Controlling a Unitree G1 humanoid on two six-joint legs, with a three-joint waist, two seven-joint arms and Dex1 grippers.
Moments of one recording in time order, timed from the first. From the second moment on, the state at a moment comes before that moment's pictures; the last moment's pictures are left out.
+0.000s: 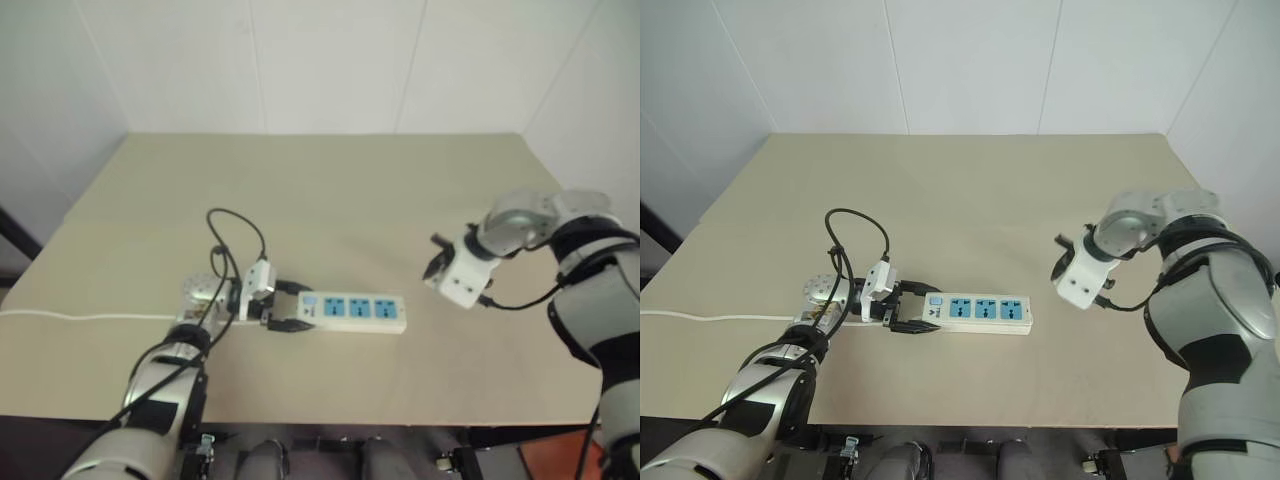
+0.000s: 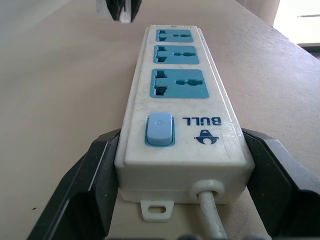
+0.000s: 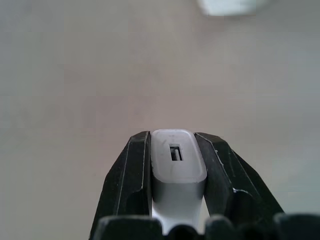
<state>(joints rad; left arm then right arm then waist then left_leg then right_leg) -0.84 0.32 -0.02 1.15 -0.11 -0.52 -1.60 -1.38 -0.74 0.62 1.36 -0.62 -1.26 1.02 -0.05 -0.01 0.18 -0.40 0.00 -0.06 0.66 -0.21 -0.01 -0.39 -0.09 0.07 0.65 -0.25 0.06</state>
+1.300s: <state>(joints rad) -0.85 0.33 -0.09 1.11 -0.14 -0.42 -1.61 -0.62 -0.36 0.03 0.27 0.53 0.23 1.28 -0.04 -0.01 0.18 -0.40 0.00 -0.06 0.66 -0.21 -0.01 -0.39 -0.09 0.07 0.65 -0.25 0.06</state>
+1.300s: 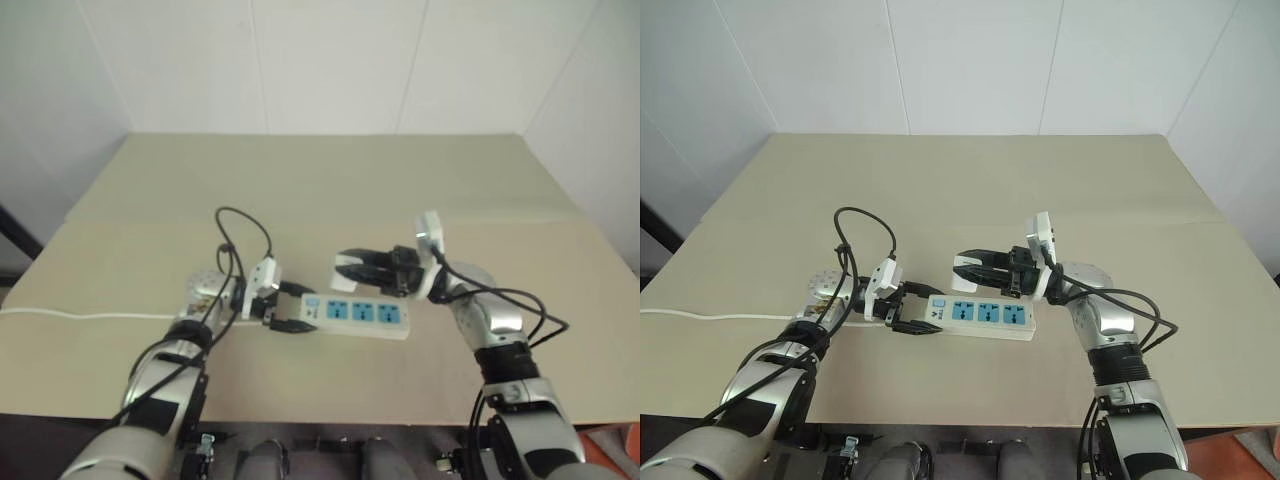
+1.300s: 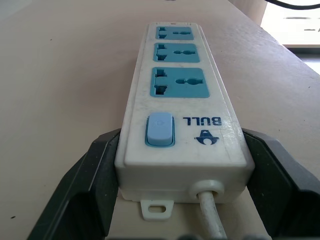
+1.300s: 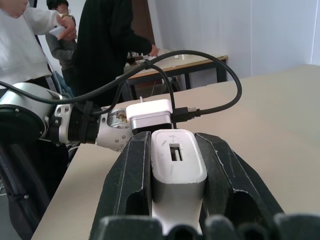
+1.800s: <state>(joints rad) -0.86 0.34 -0.12 1.11 -0.16 -0.39 -1.61 -0.62 -0.32 0.06 0.39 0.44 0.13 1.33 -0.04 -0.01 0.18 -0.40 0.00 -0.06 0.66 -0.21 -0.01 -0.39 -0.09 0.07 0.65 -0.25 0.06</state>
